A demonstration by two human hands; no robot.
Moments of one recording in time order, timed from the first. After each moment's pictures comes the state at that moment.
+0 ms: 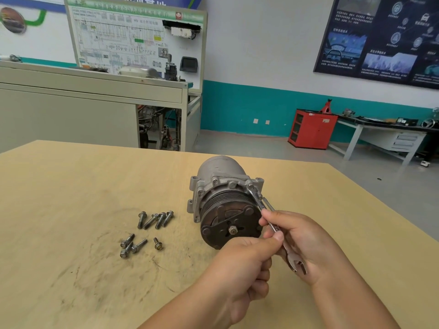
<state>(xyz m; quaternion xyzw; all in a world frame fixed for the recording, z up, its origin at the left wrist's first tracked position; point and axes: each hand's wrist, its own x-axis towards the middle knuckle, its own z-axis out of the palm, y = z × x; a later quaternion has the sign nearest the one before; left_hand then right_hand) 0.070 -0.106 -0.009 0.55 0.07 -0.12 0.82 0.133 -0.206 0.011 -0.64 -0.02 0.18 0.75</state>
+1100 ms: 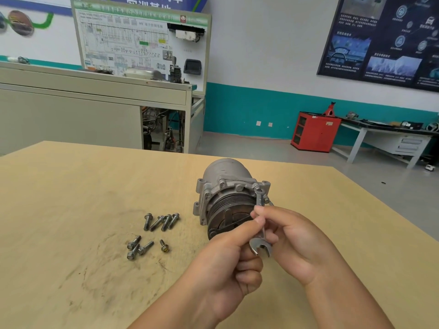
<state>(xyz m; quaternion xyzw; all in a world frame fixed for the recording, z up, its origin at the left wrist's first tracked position) 0.059 -0.081 0.008 0.42 0.06 -0.10 0.90 0.129 -0.184 0.016 -0.60 -0.09 0.22 0.76</state>
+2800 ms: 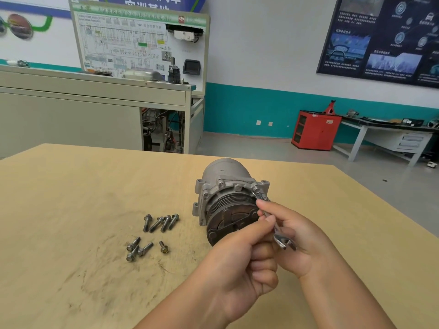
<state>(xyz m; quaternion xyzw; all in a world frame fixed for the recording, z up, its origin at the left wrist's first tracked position) 0.062 -0.092 0.014 0.40 0.04 -0.13 0.90 0.143 -0.191 0.007 -0.54 -0.09 0.28 0.79</state>
